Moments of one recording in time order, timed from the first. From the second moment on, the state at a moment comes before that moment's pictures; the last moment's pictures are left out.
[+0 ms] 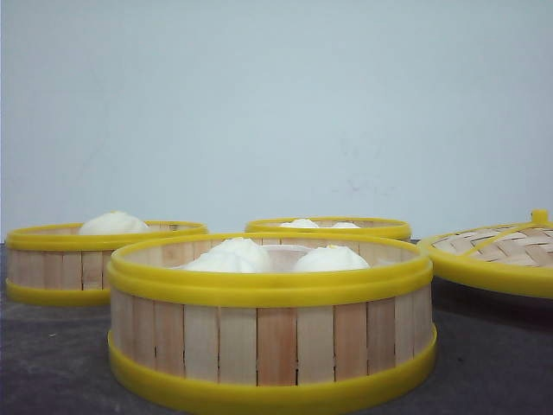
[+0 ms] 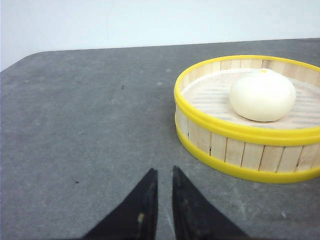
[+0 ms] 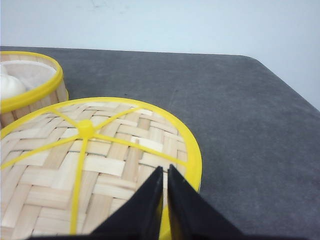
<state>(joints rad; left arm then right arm) -0.01 0.00 0.04 -0.20 -0.07 0.04 -0.03 0.01 0.01 -0.15 0.03 0.01</state>
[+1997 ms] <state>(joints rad) -0.02 0.62 0.83 -0.41 0.06 -0.20 0.07 0.73 0.97 -0.61 -0.14 0.16</state>
